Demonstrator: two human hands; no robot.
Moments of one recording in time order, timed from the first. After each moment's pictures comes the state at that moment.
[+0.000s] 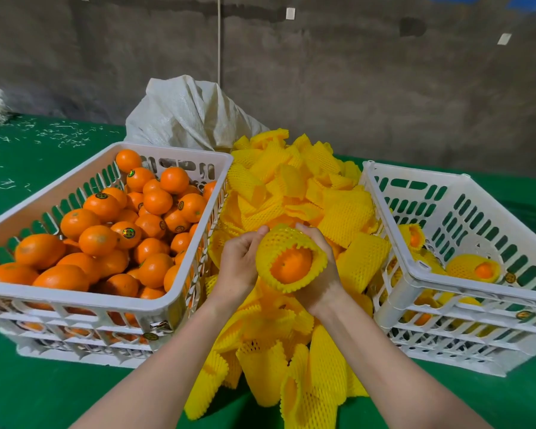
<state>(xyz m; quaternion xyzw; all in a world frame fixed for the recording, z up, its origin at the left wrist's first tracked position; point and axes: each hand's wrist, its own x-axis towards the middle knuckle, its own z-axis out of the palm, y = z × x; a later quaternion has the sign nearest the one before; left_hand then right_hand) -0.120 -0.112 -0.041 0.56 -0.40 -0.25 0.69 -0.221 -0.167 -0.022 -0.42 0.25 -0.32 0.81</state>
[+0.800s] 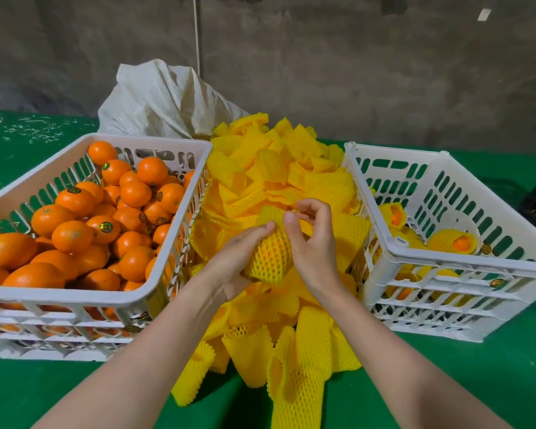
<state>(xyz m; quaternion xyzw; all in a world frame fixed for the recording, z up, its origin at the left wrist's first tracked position) -0.137 -0.113 -0.023 0.53 -0.25 -0.57 0.58 -0.249 -0.169 -0.028 -0.70 0.31 -0.48 0.43</state>
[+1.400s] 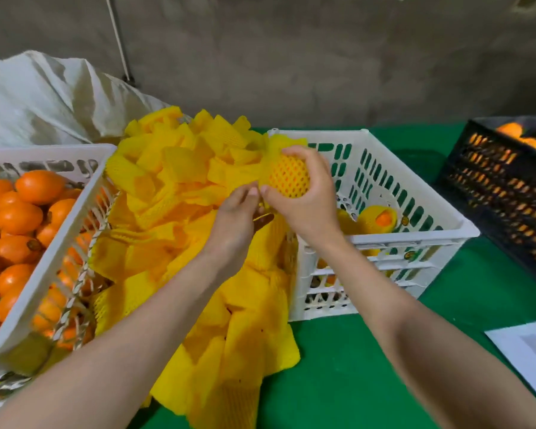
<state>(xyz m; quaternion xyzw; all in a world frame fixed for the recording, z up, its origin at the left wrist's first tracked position) -0.243 -0.211 -0.002 0.50 -0.34 -0.45 0.66 -0.342 -0.259 0.012 -0.72 0.34 -0.55 0.26</state>
